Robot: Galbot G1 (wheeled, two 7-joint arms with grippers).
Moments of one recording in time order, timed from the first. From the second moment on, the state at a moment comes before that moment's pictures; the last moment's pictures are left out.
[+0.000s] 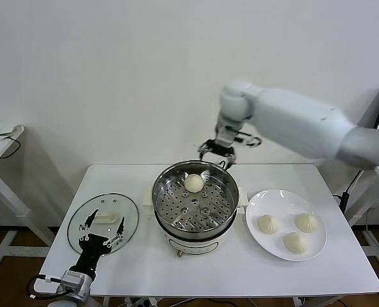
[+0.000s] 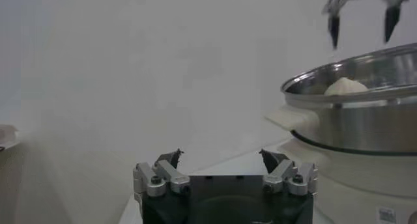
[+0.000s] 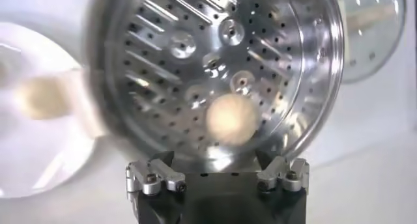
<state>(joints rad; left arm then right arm) 1.56 -1.49 -0.72 -2.01 0.14 -0.03 0.26 0.63 0.97 -1.20 1.25 0.04 0.37 -1.29</state>
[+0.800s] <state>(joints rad) 1.55 -1.50 -0.67 -2.01 0.16 -0.04 0.25 0.24 0.62 -1.00 1.34 0.03 -0.14 -1.25</state>
